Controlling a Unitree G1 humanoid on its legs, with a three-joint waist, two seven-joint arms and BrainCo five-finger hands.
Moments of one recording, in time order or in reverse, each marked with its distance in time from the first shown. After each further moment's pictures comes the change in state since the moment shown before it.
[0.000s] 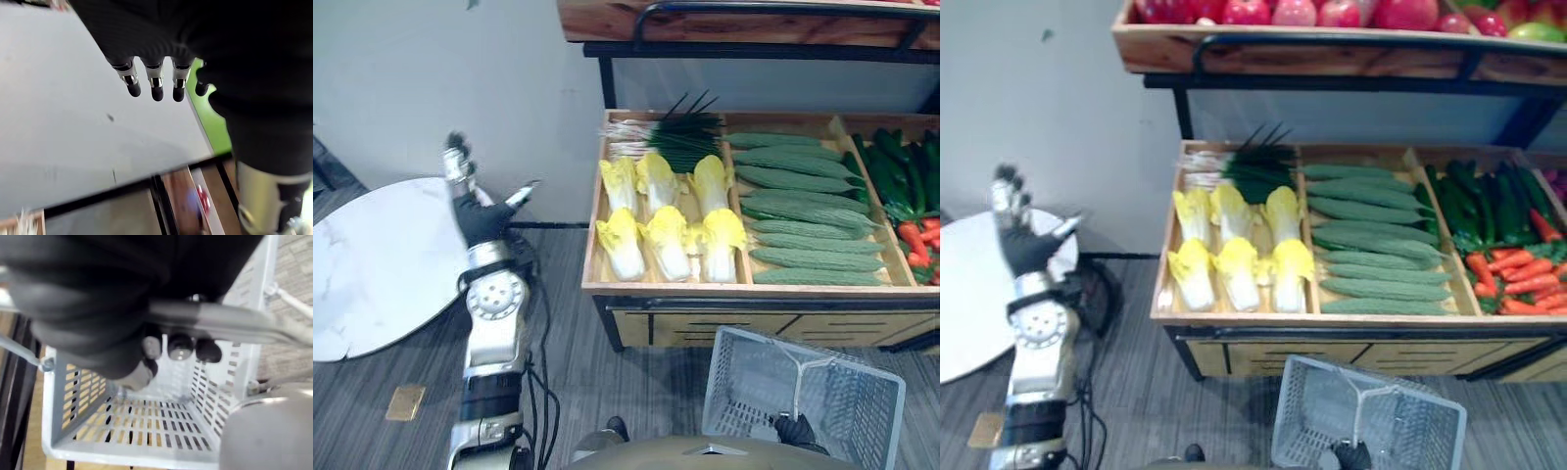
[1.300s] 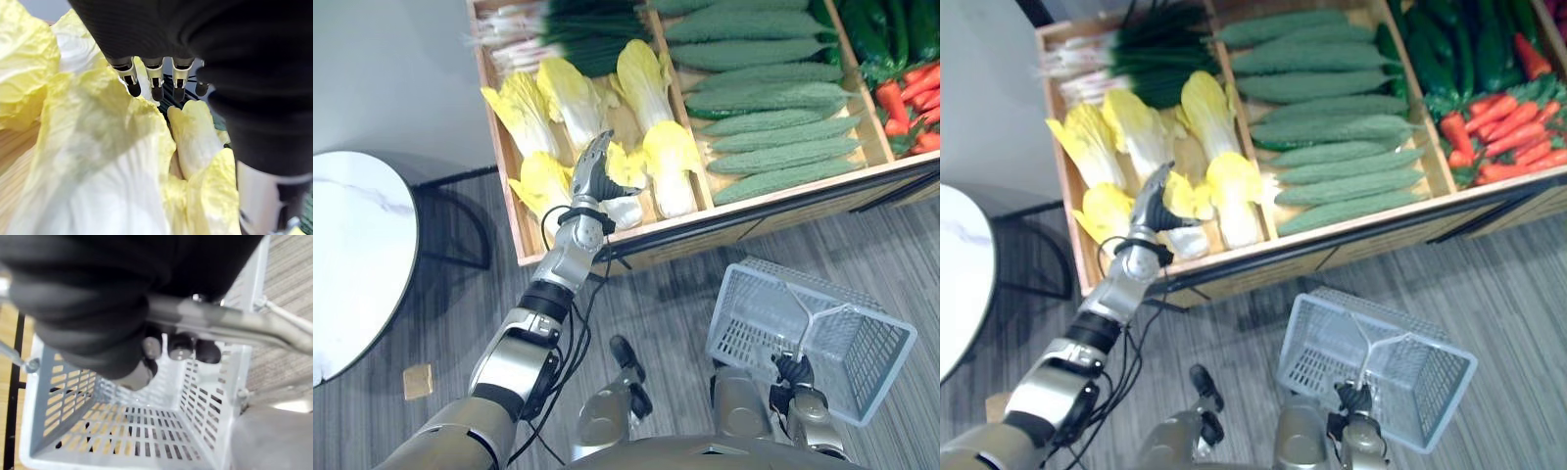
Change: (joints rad) left arm -0.464 -0.006 -0.201 0.664 0.327 0.213 0.030; right arm -0.167 -0.001 -0.025 -0.100 0.068 -0.019 -0.090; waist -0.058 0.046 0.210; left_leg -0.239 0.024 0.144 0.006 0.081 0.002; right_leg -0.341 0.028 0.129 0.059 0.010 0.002
